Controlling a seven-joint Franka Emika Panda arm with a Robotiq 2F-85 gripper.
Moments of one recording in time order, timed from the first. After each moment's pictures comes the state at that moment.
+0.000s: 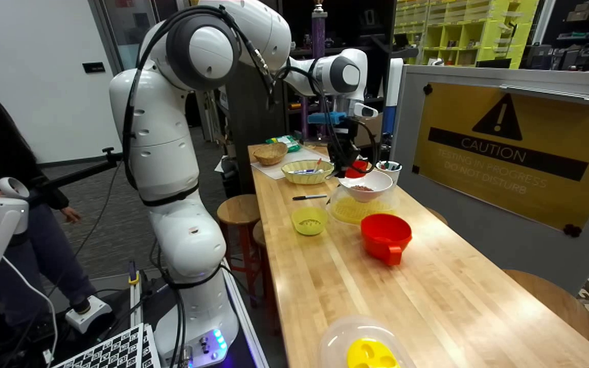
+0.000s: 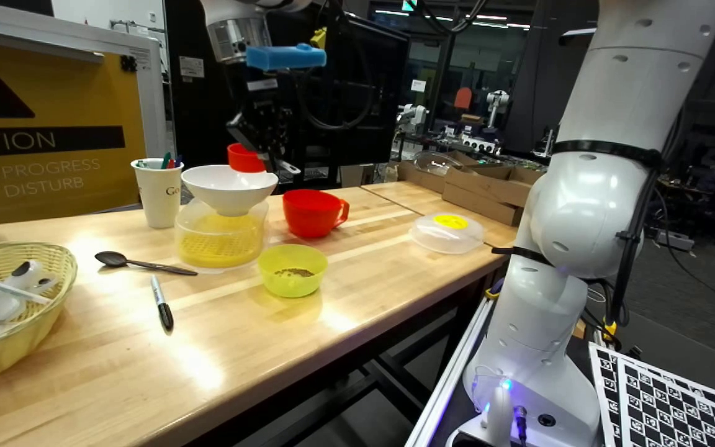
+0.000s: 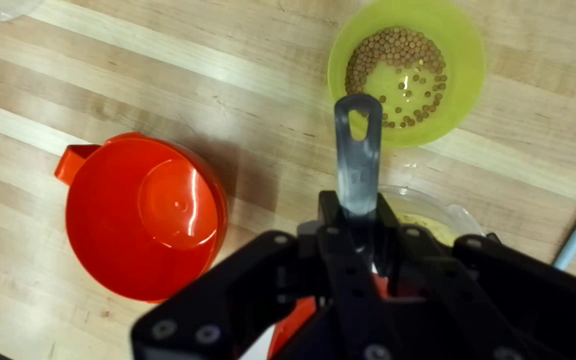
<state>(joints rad) 0.12 -0.03 0.12 -1.97 -0.12 1.68 0.26</state>
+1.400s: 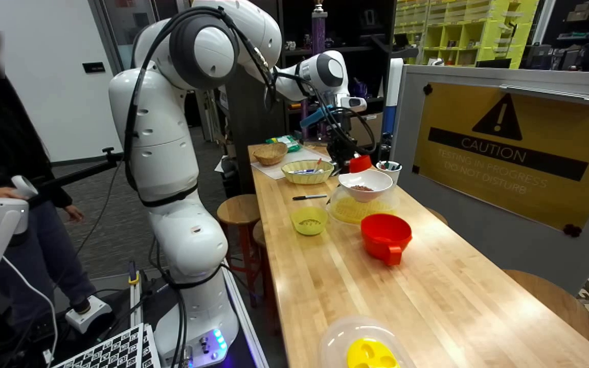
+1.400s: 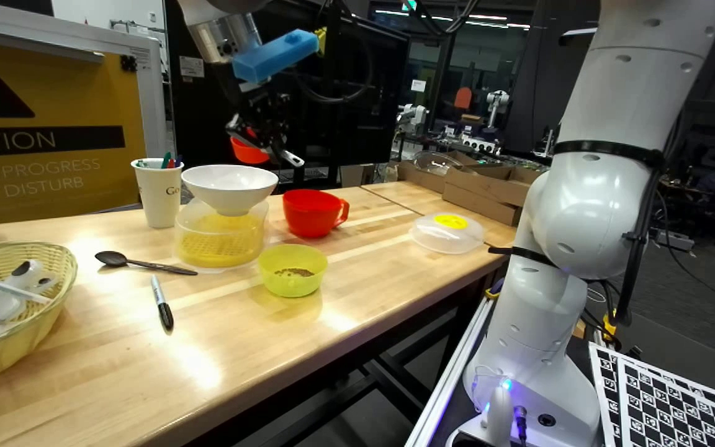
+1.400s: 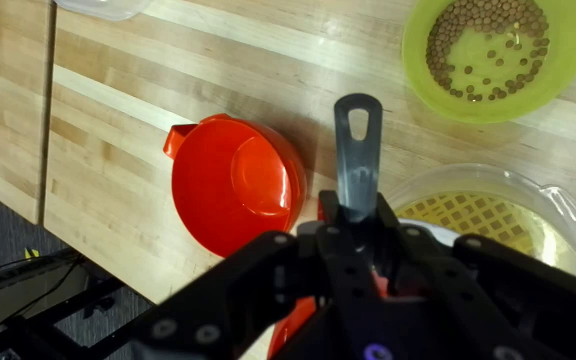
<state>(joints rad) 0.16 -0.03 0.19 -1.97 -0.37 1.64 0.48</state>
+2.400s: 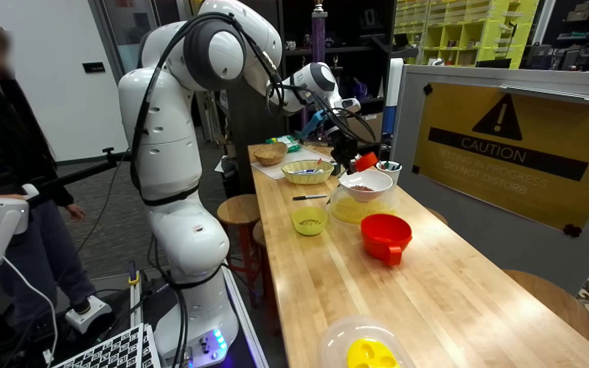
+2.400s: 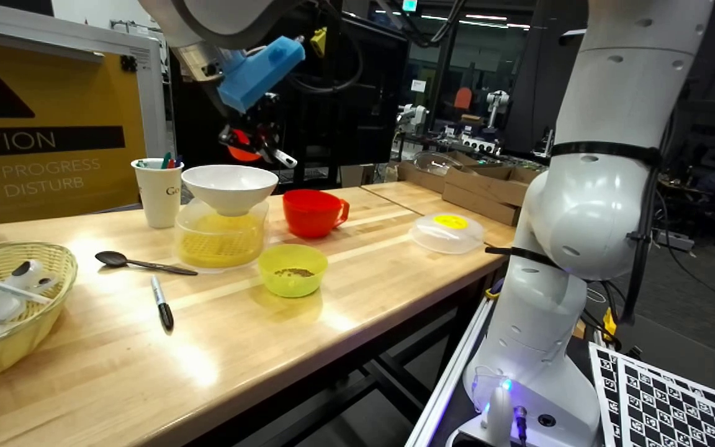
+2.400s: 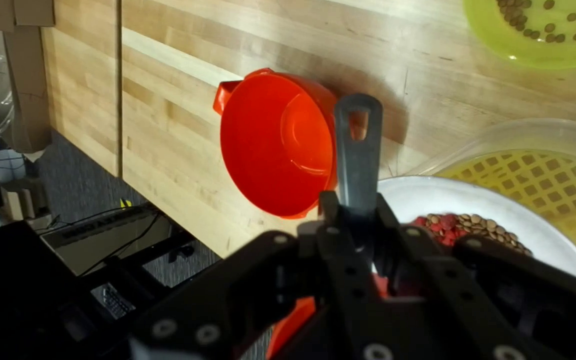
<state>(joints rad) 0.20 0.02 0.22 -1.97 -0.59 1.65 0.63</state>
